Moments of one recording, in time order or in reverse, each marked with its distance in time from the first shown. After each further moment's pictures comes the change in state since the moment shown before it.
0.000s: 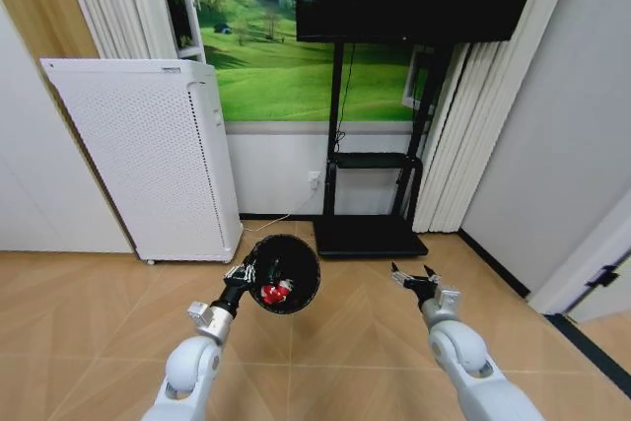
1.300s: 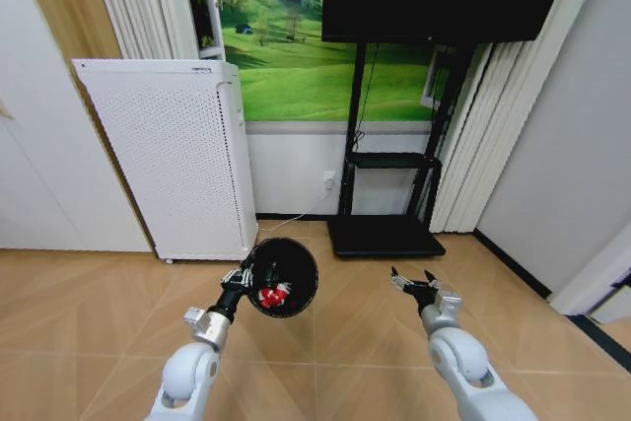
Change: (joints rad) left arm 0.053 -0.029 -0.009 -0.018 0.014 -0.023 -0.013; right arm -0.039 0.028 0.012 0.026 -0.012 0.006 0.008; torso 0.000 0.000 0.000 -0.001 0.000
